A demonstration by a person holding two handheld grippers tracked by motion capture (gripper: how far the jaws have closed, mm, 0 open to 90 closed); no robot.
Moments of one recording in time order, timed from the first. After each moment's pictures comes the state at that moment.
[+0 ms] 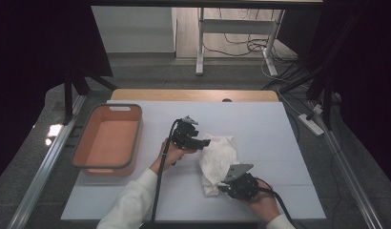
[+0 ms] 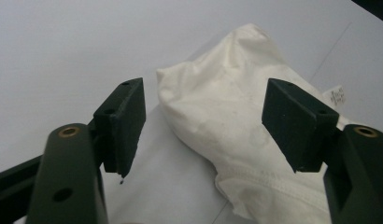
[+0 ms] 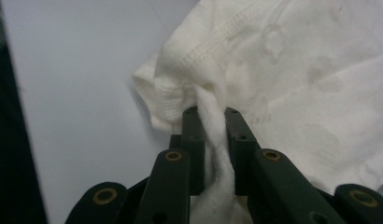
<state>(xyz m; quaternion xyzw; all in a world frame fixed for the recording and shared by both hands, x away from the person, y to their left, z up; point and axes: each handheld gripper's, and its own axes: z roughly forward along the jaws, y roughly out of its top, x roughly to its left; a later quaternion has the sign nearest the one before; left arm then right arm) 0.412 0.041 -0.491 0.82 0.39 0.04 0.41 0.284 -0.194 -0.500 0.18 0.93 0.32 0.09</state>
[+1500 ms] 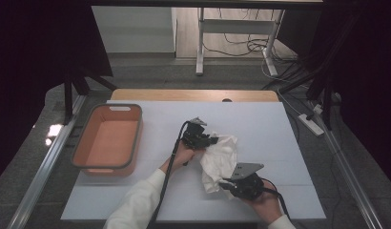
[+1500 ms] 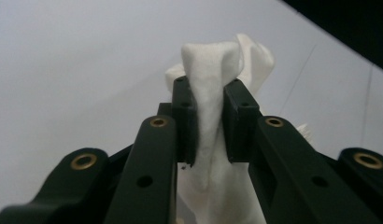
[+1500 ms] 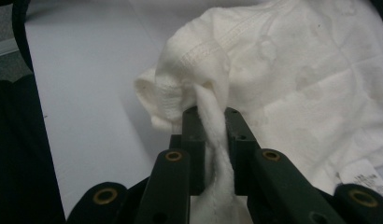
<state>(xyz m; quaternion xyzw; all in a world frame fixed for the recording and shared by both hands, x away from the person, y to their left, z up) 0.420 0.014 -0.500 0.80 0.36 0.01 0.47 0.279 -0.204 -0.487 0.18 0.91 0.37 0.11</state>
